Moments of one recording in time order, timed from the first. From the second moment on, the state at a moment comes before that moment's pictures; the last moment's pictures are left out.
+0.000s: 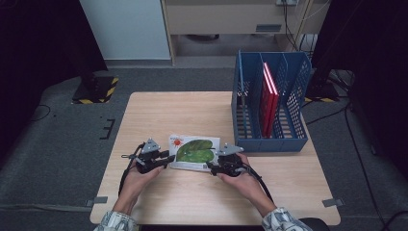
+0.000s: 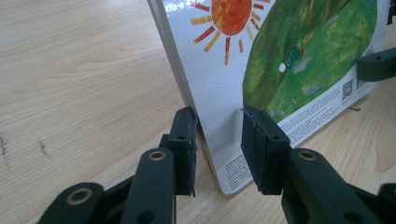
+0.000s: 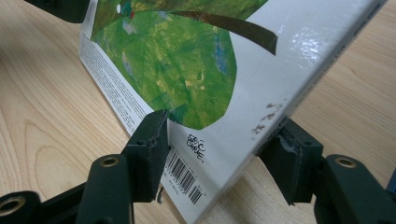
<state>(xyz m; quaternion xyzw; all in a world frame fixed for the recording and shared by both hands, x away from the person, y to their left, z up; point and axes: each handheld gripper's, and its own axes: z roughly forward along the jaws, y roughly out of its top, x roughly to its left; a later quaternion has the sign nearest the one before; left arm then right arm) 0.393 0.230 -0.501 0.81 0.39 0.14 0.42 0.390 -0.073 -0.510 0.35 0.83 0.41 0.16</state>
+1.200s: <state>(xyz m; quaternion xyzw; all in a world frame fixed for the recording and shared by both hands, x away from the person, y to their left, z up) 0.376 0.225 -0.497 0.81 0.38 0.16 0.42 0.378 -0.077 -0.503 0.31 0.84 0.41 0.18</state>
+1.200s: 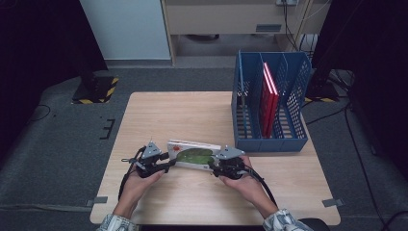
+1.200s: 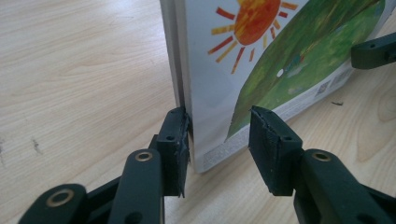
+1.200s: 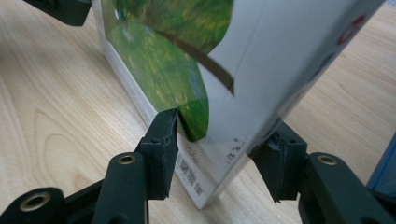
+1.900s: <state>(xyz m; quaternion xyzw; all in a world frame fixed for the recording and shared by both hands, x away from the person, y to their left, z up) 0.370 0.222 -0.500 0.81 0.39 0.16 0.41 0.364 -0.071 -0.485 0.29 0.84 0.43 0.13</state>
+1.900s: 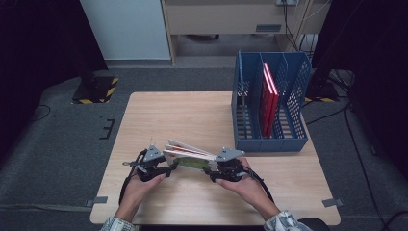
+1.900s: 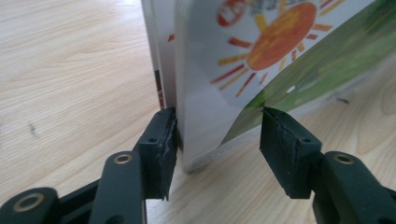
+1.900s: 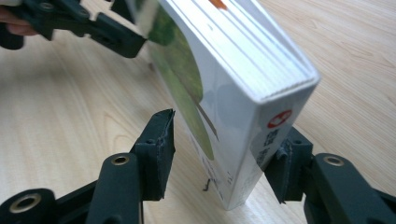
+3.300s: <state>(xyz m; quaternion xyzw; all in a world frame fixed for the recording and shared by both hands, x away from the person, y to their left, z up) 0.375 0.232 -0.501 0.79 0.44 0.18 0.39 0.392 -0.038 -0.467 0.23 0.86 0.45 0.08</state>
